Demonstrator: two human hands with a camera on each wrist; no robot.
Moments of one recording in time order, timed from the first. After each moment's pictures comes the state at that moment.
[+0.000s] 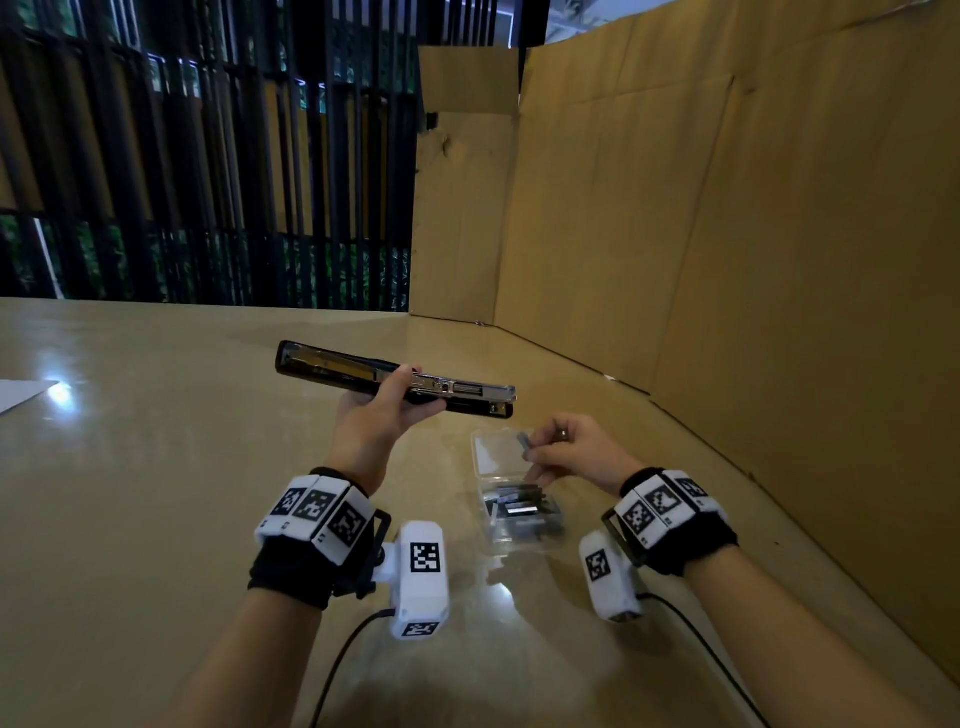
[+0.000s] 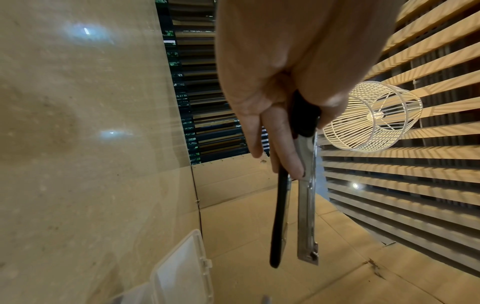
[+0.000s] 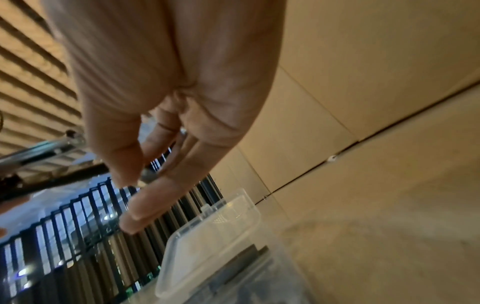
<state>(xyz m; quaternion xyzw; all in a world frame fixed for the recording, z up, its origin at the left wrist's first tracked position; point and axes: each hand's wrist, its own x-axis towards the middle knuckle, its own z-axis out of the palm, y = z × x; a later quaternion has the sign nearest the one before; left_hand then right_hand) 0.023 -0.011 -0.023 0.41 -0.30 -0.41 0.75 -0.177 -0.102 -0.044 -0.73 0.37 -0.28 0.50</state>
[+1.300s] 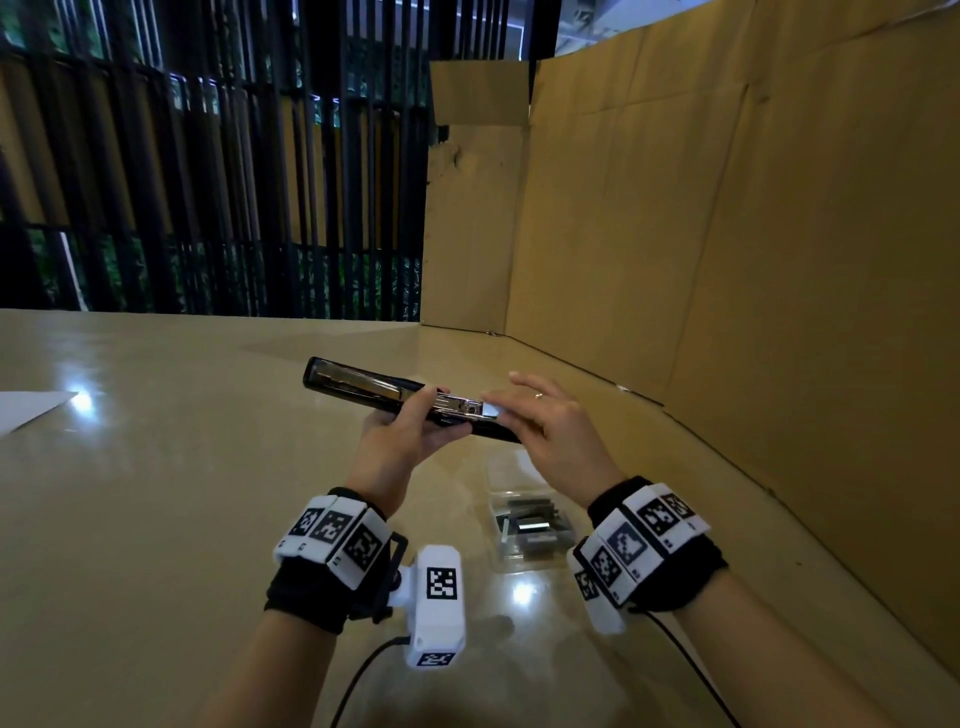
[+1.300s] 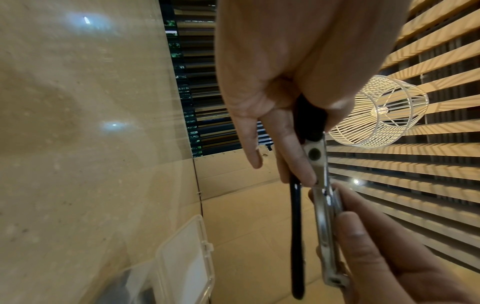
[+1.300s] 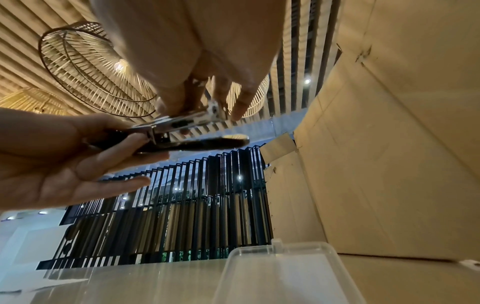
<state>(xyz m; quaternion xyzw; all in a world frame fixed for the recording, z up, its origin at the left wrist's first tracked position) 0.014 -0.010 -0.023 0.37 -0.32 -0.45 0.75 -0.136 -0.069 -0.021 -0.87 0.28 -0.41 0.07</state>
